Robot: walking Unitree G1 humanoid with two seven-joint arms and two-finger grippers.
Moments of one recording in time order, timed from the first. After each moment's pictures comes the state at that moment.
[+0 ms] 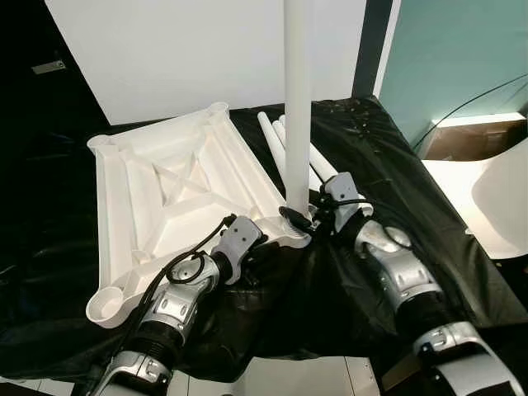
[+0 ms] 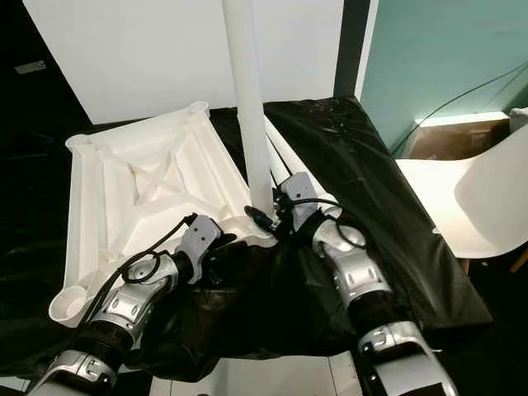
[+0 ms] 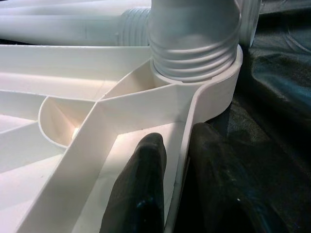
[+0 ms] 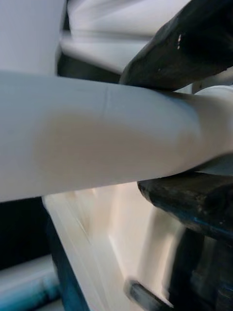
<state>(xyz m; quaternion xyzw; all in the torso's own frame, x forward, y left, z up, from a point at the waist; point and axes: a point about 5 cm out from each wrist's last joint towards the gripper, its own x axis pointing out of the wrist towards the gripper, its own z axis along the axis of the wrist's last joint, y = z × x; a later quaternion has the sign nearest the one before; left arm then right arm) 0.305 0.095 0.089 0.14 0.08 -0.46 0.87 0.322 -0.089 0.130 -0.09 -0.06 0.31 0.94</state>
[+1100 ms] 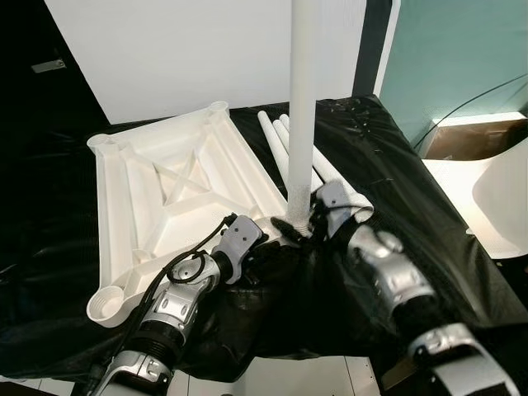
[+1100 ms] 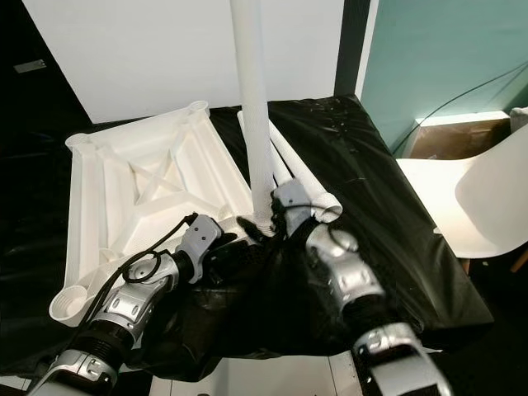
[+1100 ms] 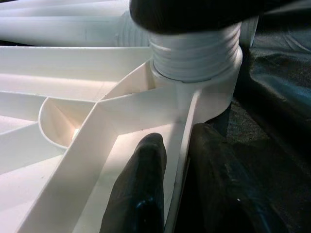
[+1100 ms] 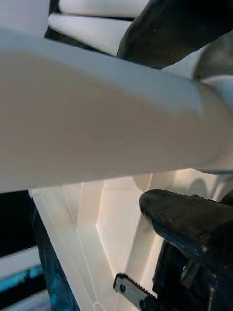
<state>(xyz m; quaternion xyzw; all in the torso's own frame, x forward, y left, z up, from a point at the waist) 0.305 0.091 0.089 0.14 0.08 -0.46 0.87 0.336 -0.099 0.145 -0.12 -0.03 0.40 0.91</state>
